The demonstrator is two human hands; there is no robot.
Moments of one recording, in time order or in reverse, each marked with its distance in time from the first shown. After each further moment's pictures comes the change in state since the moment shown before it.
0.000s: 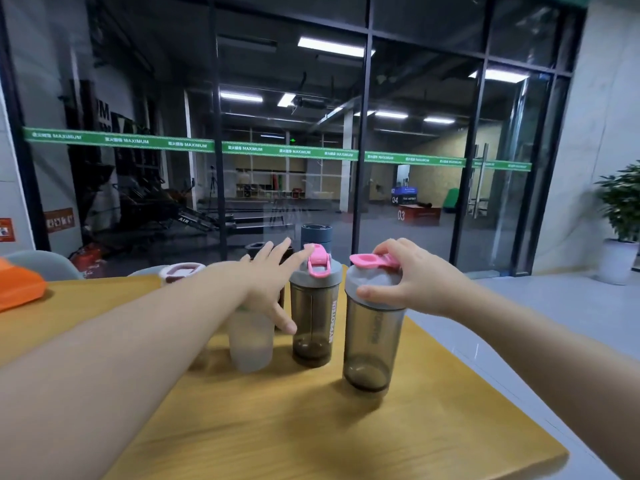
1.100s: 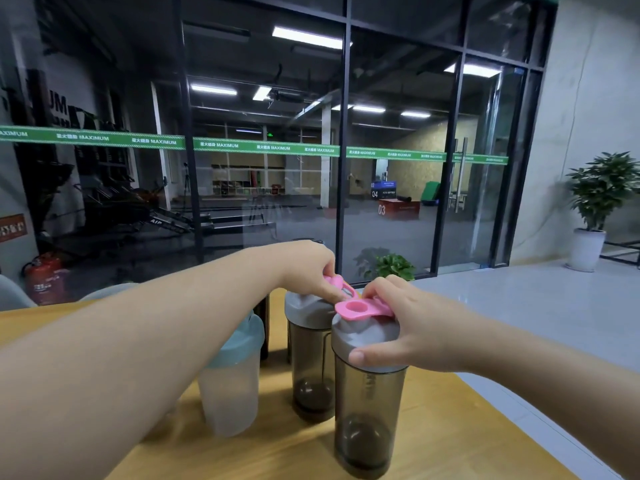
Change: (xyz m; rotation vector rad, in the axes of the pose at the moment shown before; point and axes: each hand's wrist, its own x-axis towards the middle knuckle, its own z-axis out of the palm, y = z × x) left_hand 0.107 0.017 -0.042 -0.088 0.047 0.236; right_hand 0.034 -0.001 0.015 -0.100 -0.236 -0.009
